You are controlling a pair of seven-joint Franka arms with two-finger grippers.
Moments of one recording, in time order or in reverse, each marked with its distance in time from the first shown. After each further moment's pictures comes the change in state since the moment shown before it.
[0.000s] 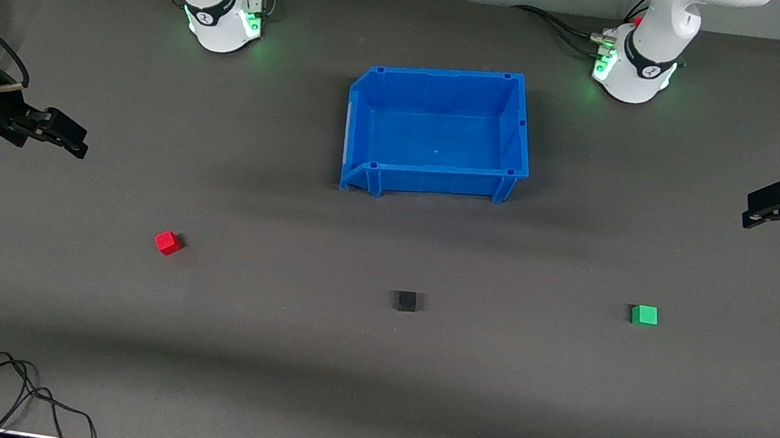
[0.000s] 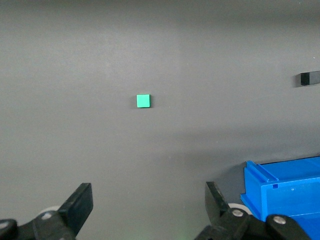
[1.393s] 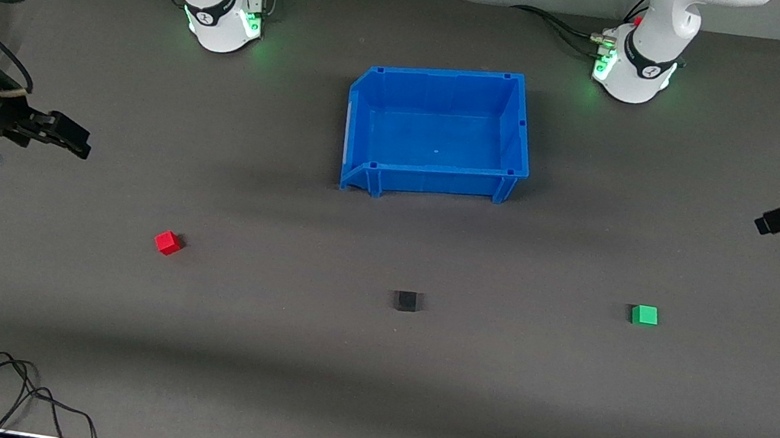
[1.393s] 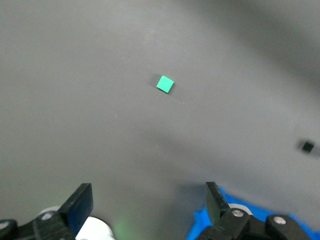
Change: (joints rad) left arm 0.024 0.000 0.017 0.001 -0.016 -0.062 -0.600; right arm 0.003 0.019 -0.009 -0.038 0.000 0.007 -0.011
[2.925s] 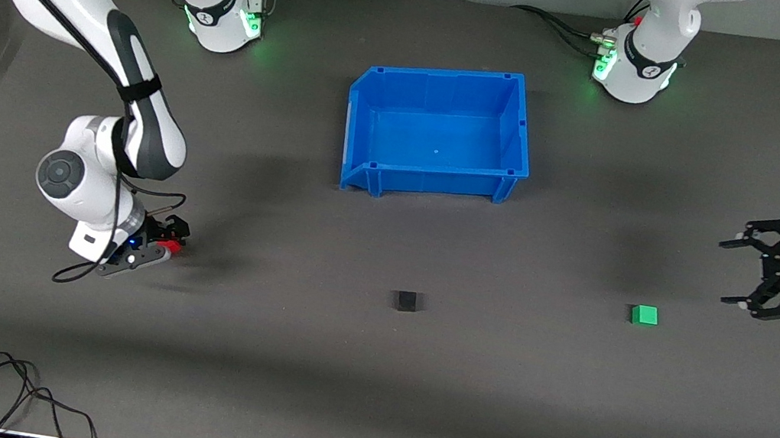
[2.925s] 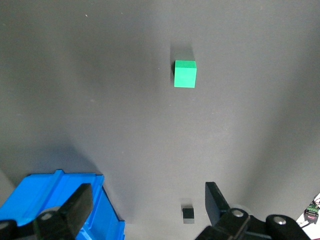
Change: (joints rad) left arm 0.226 0.132 0.014 -0.416 -0.492 0.416 -0.528; right arm -0.001 0.437 -0.001 -0.370 0.000 0.902 -0.525
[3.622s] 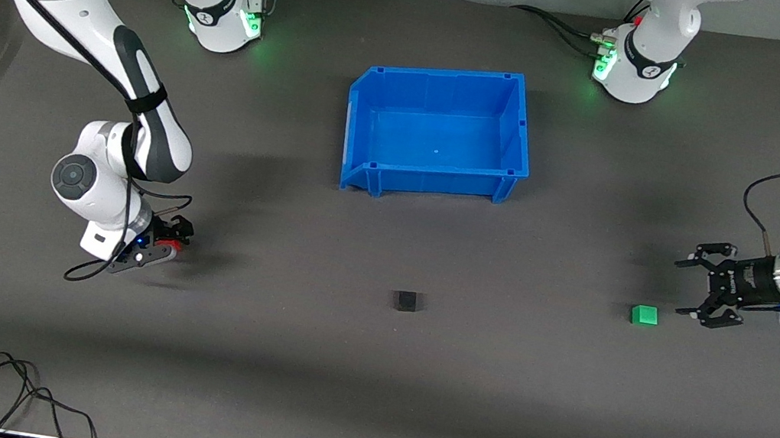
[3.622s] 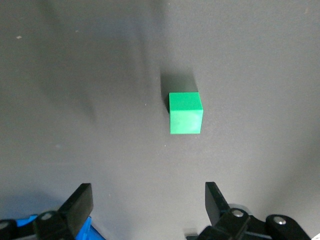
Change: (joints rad) left arm 0.015 0.191 -0.002 -0.096 -0.179 0.214 0.312; right arm -0.020 0.029 -0.001 -0.043 0.000 0.070 -0.006
